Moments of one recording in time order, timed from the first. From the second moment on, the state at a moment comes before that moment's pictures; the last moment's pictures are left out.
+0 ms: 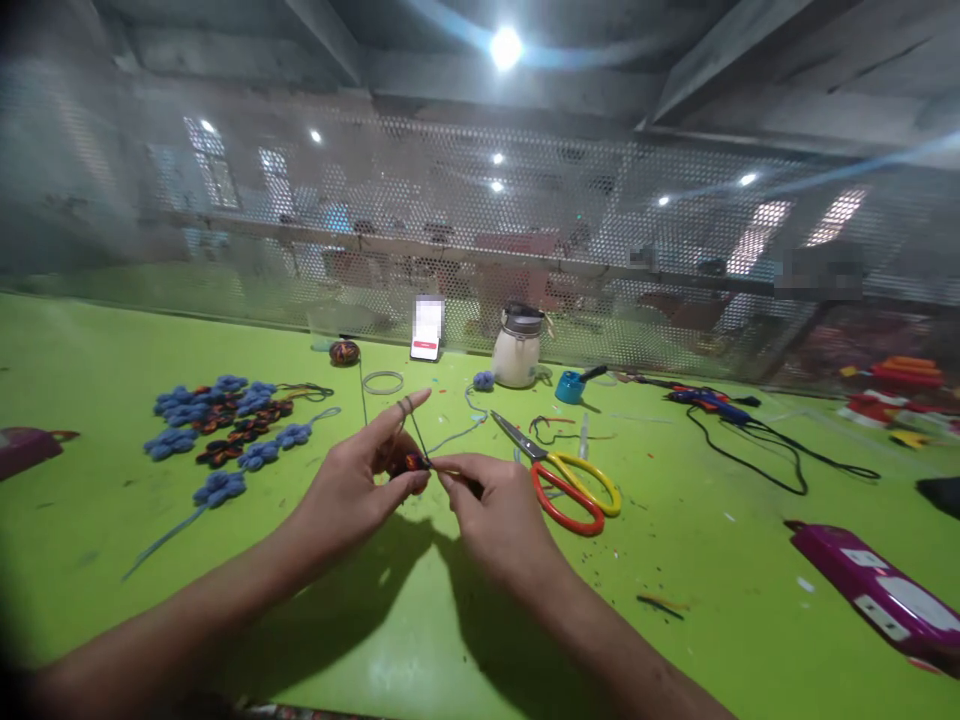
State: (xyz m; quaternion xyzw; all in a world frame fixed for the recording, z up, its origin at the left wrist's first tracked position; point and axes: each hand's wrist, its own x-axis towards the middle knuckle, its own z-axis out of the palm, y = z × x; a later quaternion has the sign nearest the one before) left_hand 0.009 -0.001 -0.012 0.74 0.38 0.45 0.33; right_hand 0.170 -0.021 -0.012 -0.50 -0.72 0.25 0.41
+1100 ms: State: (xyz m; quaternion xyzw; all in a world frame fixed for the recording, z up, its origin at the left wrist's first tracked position) left_hand 0.010 -0.015 0.012 0.54 0.27 0.62 0.51; right_hand 0.185 -0.018 -0.006 -0.33 -0.79 0.04 0.51
